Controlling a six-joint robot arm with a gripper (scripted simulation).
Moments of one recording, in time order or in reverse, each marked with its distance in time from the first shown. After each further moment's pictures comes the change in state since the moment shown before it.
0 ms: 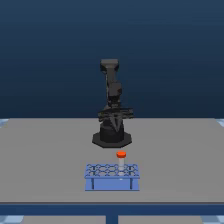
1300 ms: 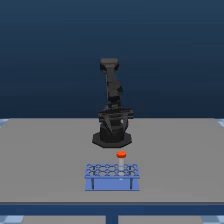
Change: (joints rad) arm 0.008 0.031 -0.013 0.241 -0.013 -0.227
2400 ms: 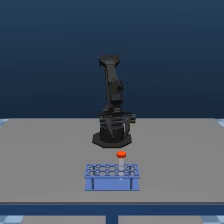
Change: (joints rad) arm 0.040 0.193 -0.096 0.499 -0.073 -0.509
